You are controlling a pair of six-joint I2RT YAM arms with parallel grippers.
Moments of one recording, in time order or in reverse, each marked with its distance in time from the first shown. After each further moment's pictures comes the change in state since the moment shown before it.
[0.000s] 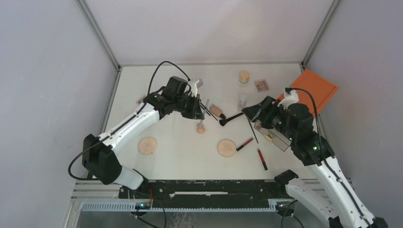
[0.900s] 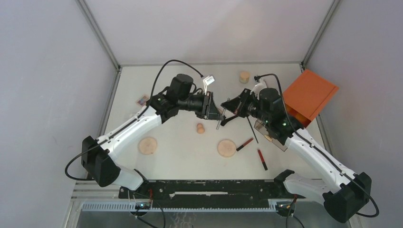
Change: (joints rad) left arm -0.117 -0.027 0.052 0.242 0.290 -0.185; right arm 0.160 0.357 0.011 0.381 -0.137 0.067
